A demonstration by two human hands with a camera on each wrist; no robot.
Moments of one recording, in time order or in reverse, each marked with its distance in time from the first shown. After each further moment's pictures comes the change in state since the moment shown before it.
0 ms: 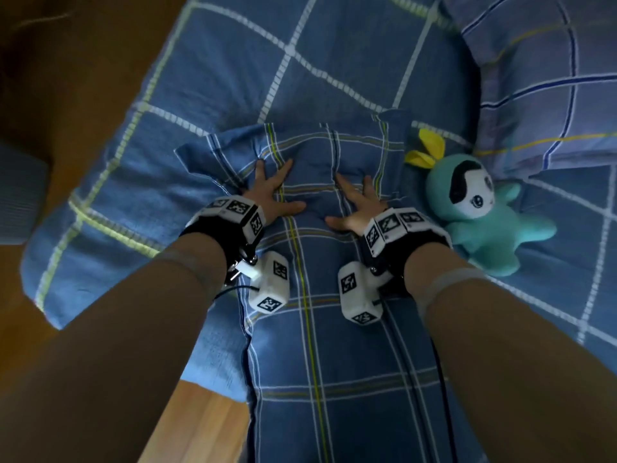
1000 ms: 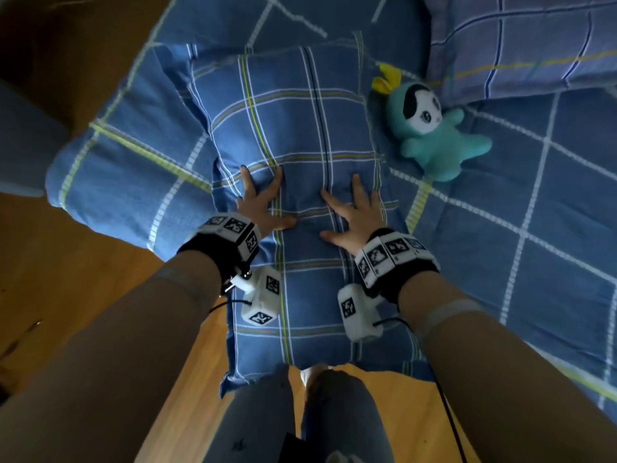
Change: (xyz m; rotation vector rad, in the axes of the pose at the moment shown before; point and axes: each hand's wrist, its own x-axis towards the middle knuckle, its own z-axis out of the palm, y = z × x) left_hand -0.169 -0.011 0.125 0.025 0.100 -0.083; right_hand -0.168 0.091 0.090 -0.153 0.081 -0.160
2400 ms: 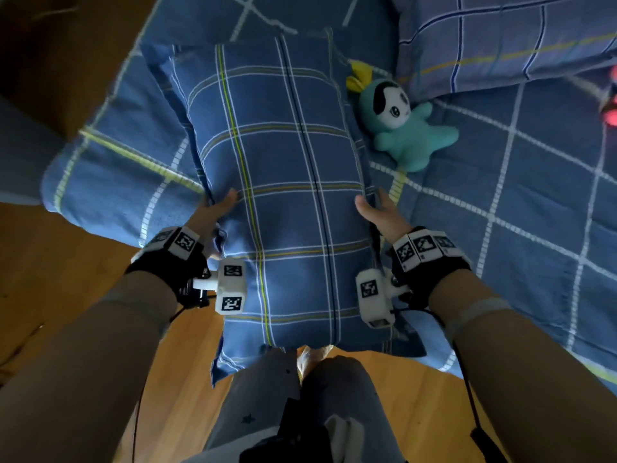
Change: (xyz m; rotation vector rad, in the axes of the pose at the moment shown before) left_hand -0.037 -0.007 -0.013 -0.999 0.150 -0.289; right_hand -0.039 0.055 -0.021 0.980 0.097 0.164
